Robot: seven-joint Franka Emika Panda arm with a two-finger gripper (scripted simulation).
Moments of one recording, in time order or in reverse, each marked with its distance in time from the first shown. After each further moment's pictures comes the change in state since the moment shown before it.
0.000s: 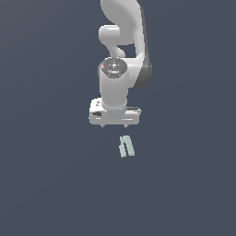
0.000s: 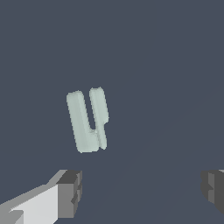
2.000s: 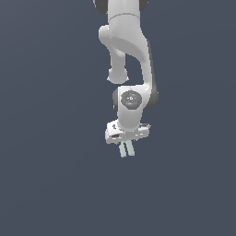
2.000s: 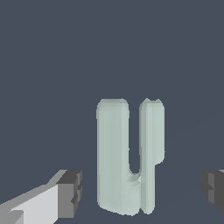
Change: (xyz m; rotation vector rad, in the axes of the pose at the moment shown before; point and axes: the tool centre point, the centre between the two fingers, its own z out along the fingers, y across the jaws) arm 0.028 -0.061 0.096 0.019 0.034 -0.192
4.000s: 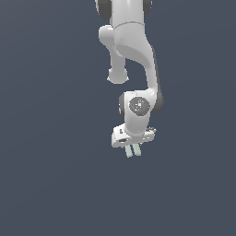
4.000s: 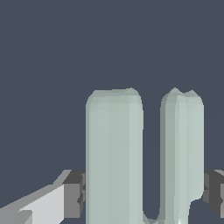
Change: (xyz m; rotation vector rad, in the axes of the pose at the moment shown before) arm 0.015 -0.025 0.018 -0.001 0.002 -0.002
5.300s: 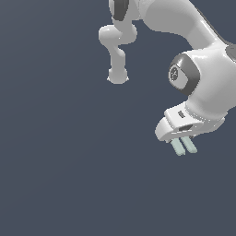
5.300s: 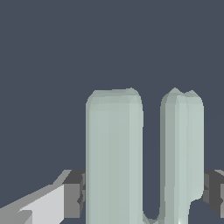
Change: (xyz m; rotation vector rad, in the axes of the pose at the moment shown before) arm 0.088 -0.138 -0.179 0.001 0.002 -0.001
